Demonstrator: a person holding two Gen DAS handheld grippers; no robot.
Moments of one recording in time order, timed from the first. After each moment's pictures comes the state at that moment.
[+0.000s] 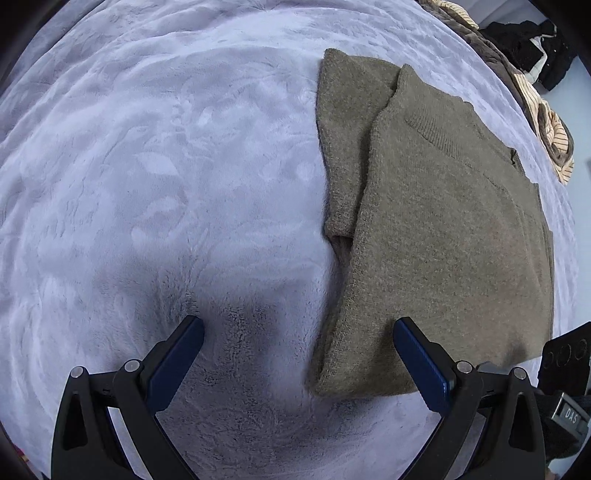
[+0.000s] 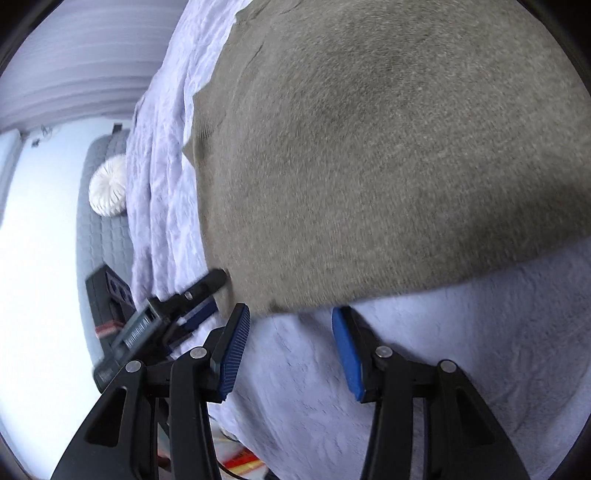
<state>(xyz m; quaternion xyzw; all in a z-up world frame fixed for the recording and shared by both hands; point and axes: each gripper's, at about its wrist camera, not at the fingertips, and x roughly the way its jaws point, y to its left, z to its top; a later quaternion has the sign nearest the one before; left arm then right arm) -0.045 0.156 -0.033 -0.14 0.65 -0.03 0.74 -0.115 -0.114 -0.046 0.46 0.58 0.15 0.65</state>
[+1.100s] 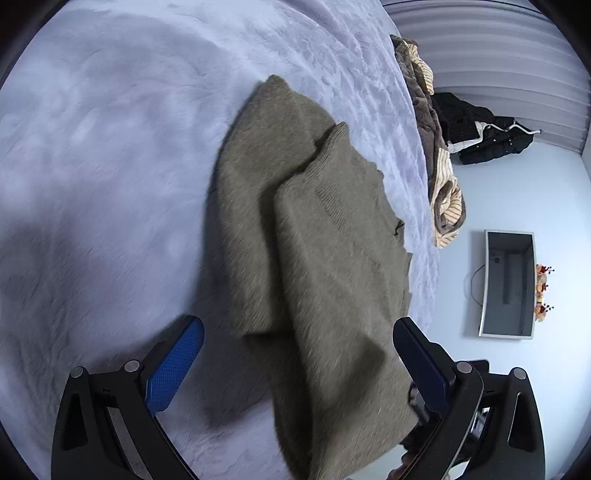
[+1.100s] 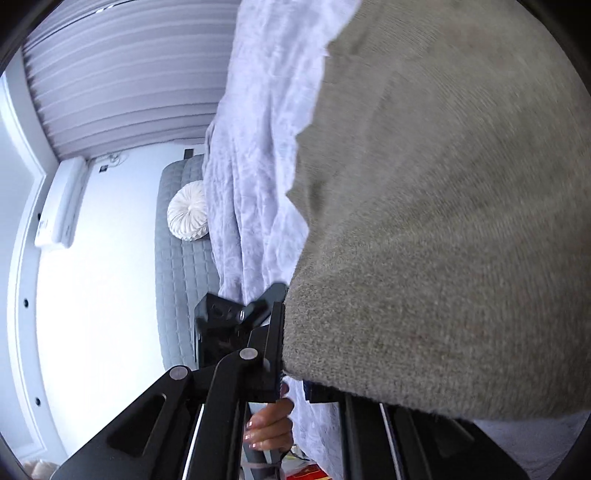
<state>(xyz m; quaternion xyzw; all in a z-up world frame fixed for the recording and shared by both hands) 0.021 0.175 -0.045 -0.43 0.60 -0.19 0.65 -0.057 -0.106 0.000 0.54 0.49 0.25 0.64</state>
